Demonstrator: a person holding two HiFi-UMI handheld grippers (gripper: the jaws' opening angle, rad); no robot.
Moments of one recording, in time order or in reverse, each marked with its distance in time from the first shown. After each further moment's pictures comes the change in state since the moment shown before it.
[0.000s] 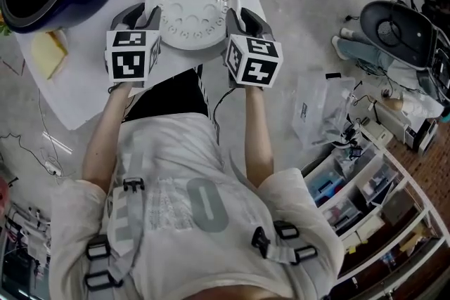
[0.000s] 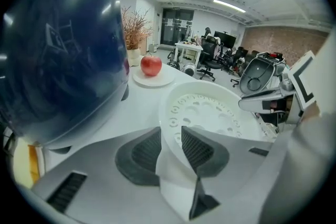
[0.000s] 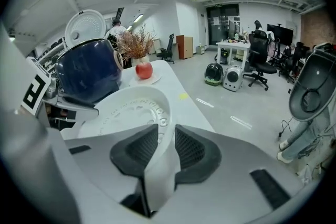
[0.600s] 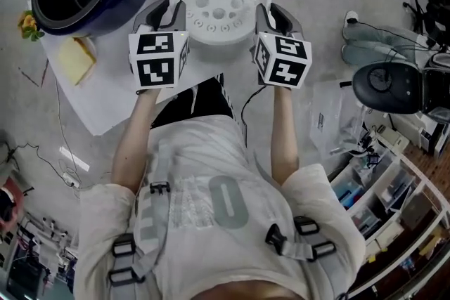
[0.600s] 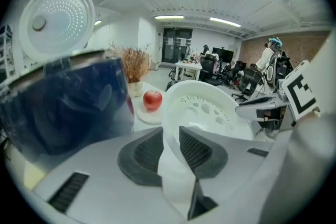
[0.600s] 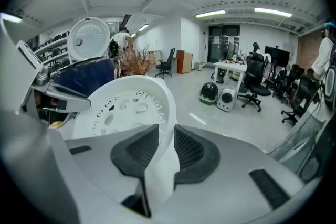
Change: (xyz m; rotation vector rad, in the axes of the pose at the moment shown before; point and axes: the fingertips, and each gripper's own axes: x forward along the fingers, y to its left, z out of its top) left arm -0.042 -0.008 0.073 0.003 -0.194 0.030; right arm -0.032 -0.009 0.066 -0.105 -0.129 -0.080
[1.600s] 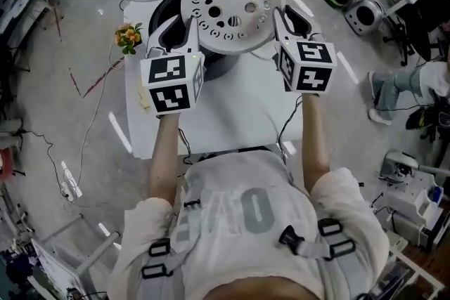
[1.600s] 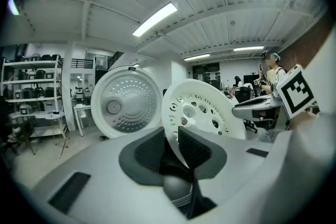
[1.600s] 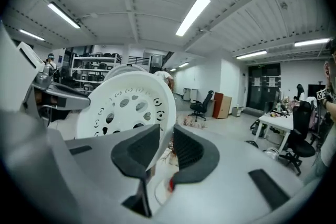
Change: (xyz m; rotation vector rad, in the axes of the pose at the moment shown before) left arm -0.163 0.155 0.162 -0.064 -0.416 0.378; right arm -0.011 0.158 0.268 -0.310 -0.405 0.312
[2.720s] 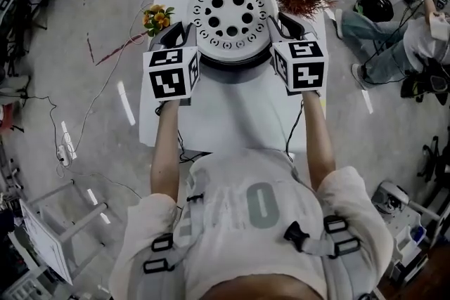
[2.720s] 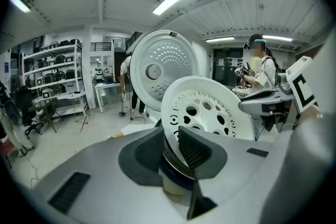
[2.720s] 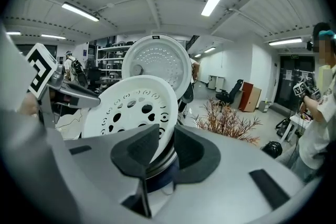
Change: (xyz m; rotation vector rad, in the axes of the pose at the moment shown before) left arm 0.000 0.104 -0.073 -0.118 0.218 0.182; right arm 0.084 0.098 -0.019 -0.100 0.153 0.279
